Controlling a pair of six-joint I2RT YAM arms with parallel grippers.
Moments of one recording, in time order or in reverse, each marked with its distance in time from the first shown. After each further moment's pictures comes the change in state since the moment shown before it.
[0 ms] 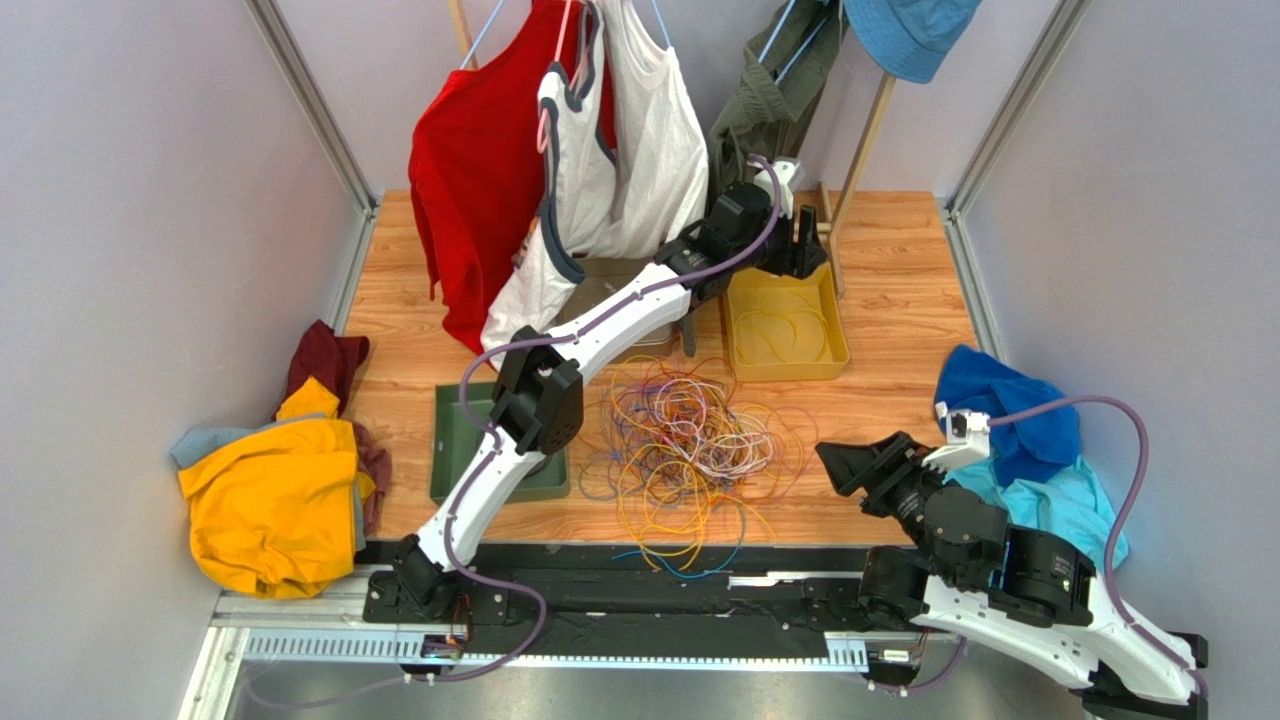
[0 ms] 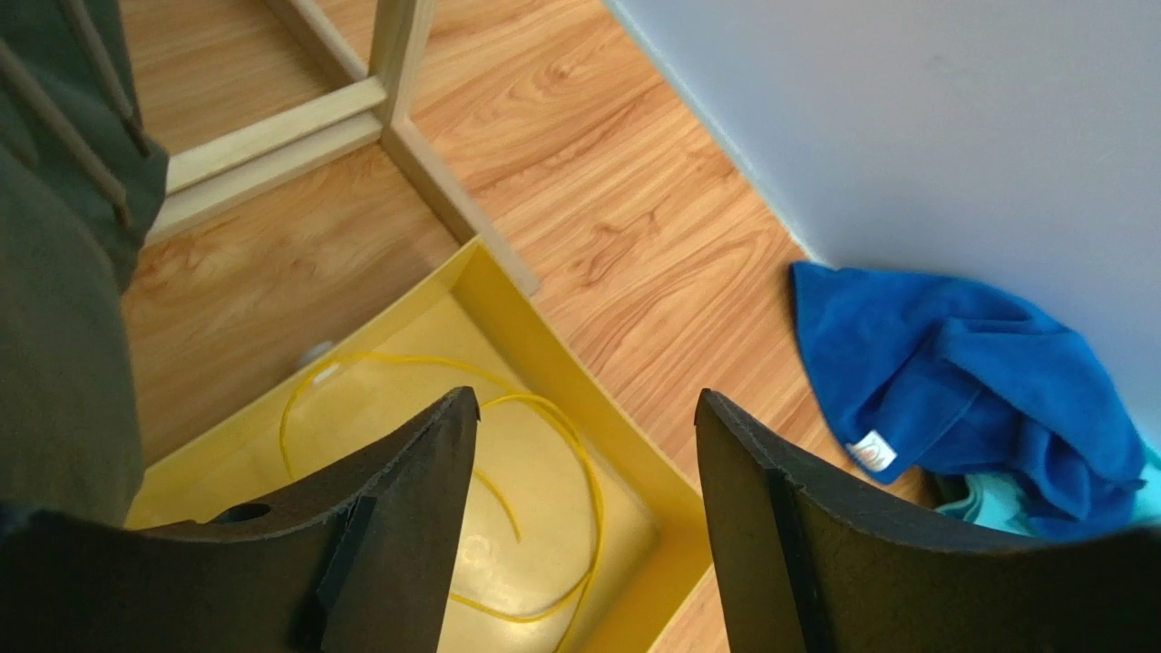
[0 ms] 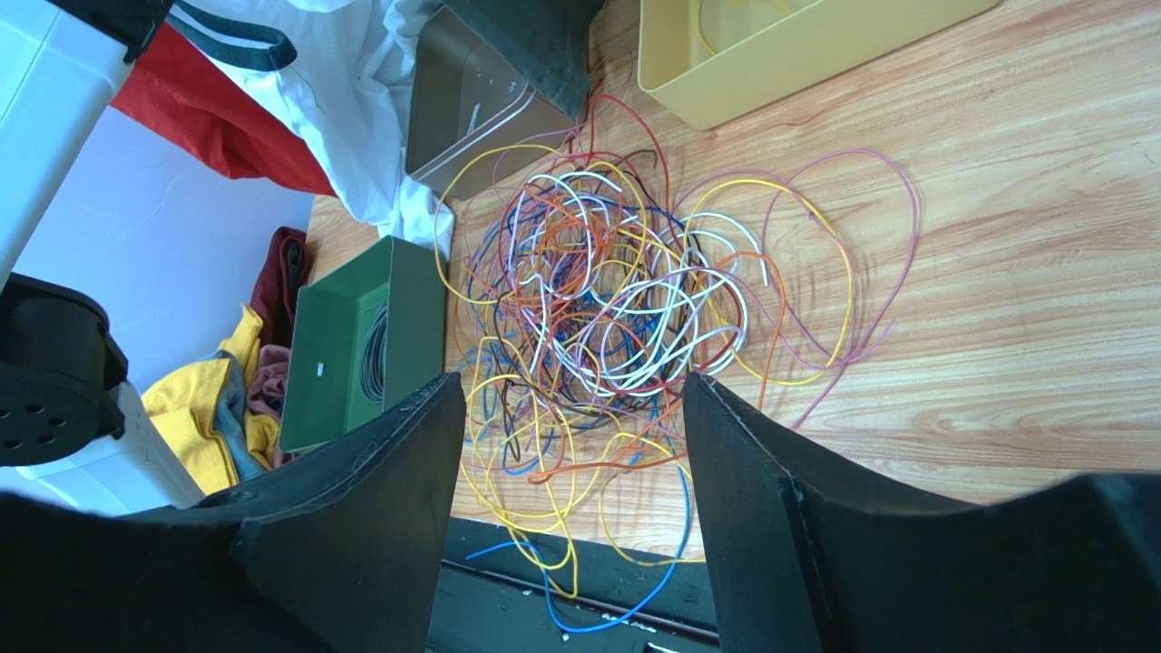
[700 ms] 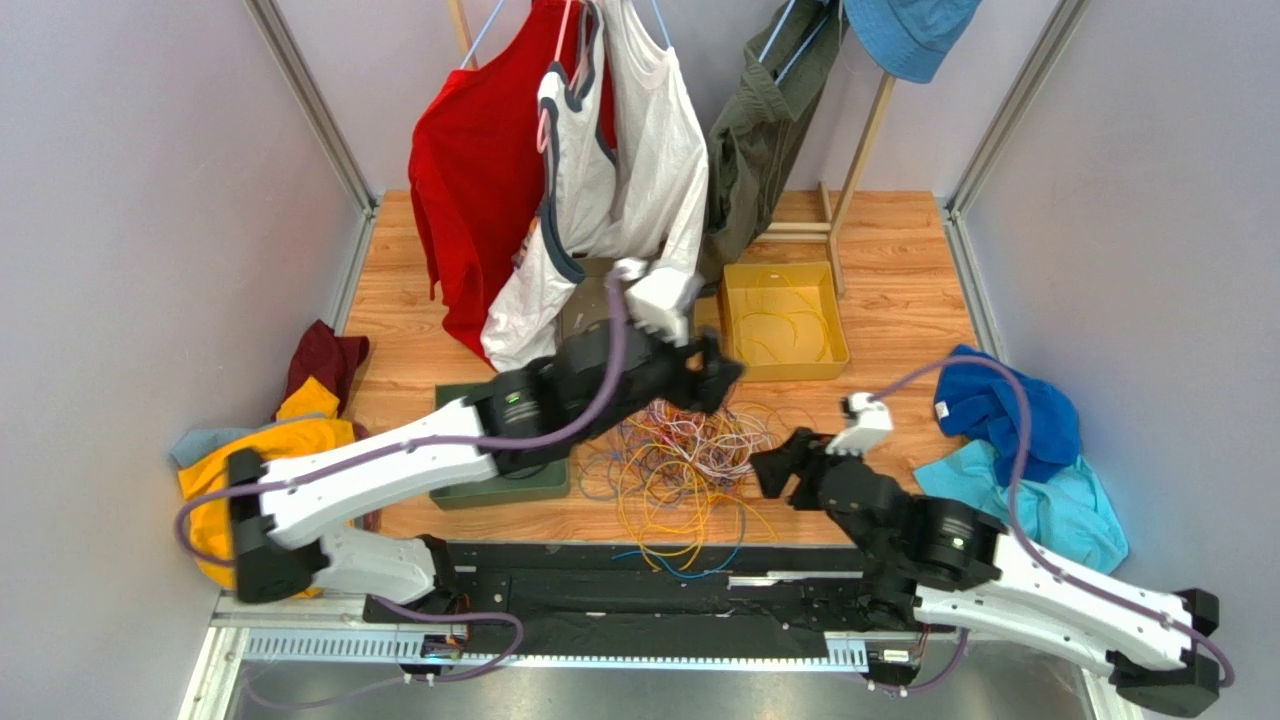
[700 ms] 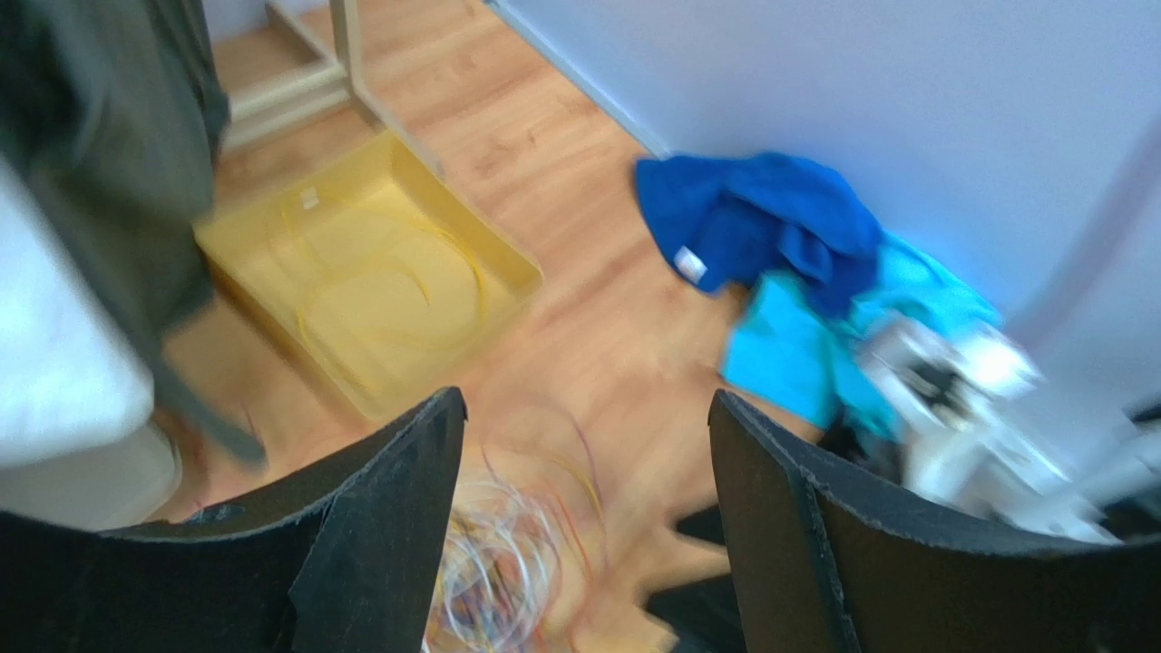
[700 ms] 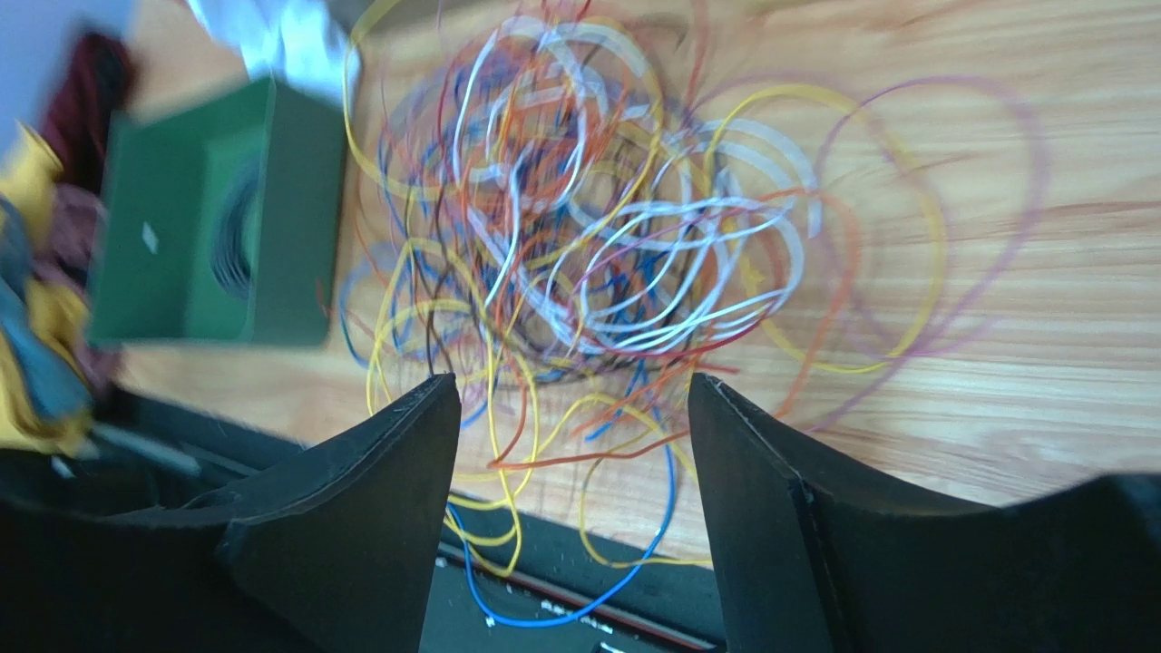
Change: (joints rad) left arm -0.354 -1.130 -1.078 -0.002 -0.445 -0.002; right arm 0.001 0.343 -0.103 0.272 -0.105 -0.104
